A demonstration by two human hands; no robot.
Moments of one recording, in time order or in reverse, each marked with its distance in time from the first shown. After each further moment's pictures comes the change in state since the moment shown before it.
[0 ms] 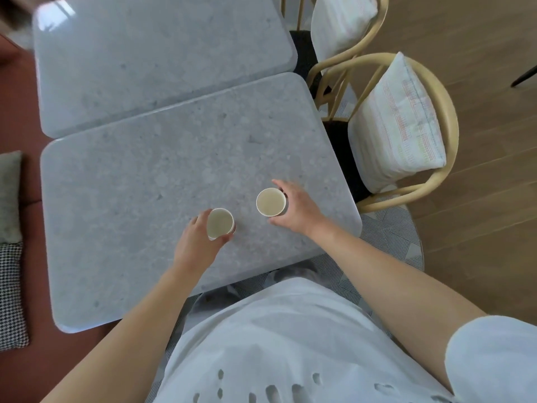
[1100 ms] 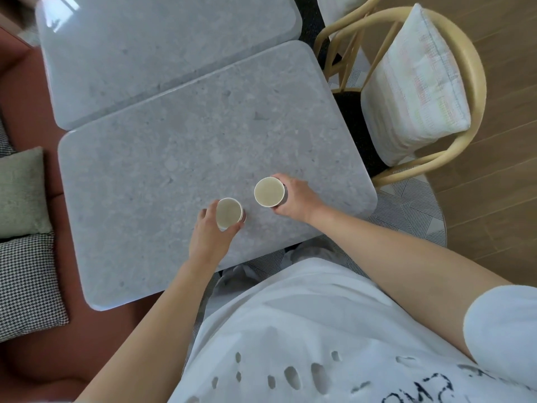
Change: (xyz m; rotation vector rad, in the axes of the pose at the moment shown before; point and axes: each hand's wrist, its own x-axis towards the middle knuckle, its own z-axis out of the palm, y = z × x) left_hand -0.026 -0.007 0.010 -0.068 -0.006 -0.066; right_hand -0.014 -0.001 0.039 0.111 -0.043 0.020
